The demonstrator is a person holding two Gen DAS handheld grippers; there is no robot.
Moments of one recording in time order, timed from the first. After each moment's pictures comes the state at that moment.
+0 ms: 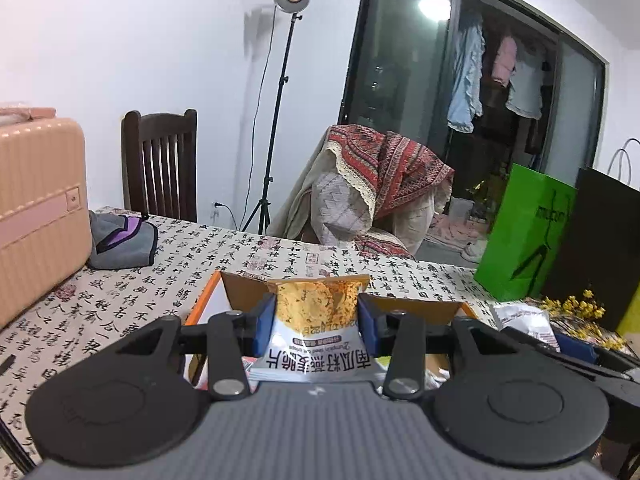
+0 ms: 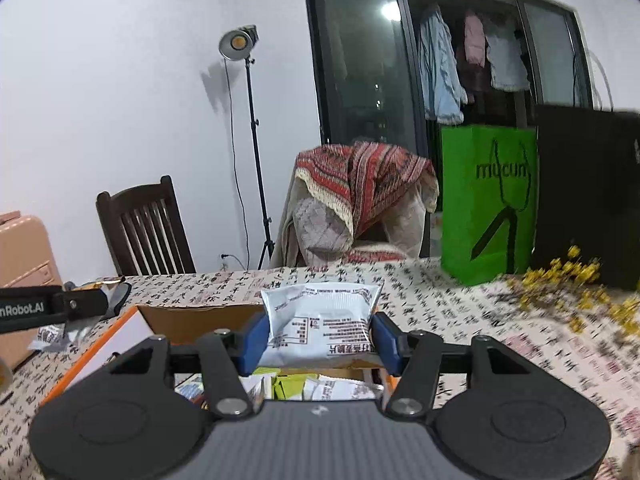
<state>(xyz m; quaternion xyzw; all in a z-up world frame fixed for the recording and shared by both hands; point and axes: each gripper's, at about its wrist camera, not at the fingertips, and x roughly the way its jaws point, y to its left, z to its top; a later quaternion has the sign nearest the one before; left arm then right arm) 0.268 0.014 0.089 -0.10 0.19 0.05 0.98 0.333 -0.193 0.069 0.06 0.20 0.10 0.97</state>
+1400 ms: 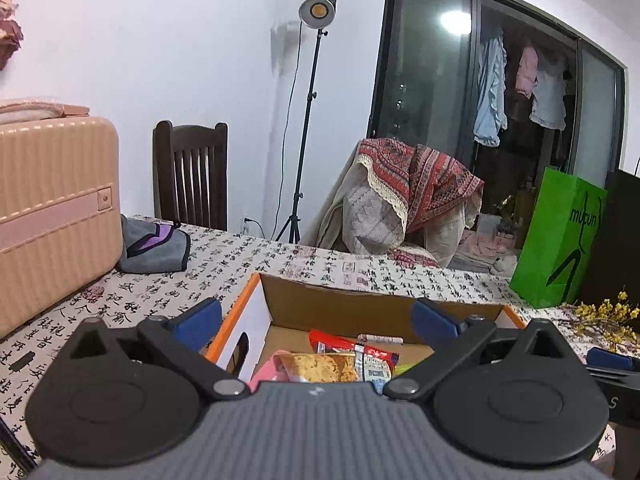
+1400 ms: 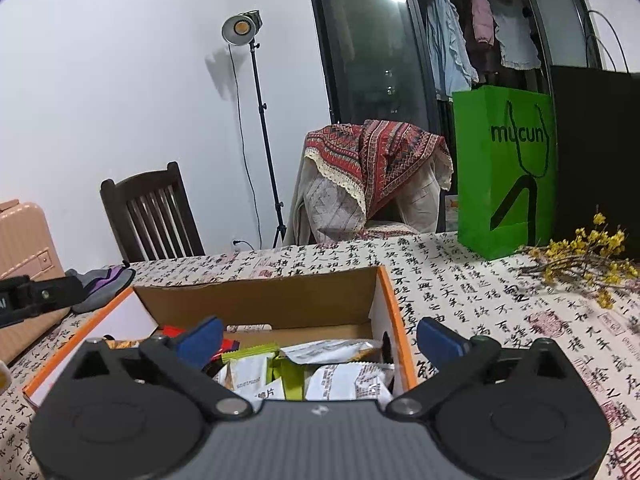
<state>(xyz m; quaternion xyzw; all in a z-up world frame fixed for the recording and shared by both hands) 0.260 0.027 0.068 -0.08 0.16 0.10 0.98 0.350 -0.199 0.037 0.07 0.21 0.12 0.97</state>
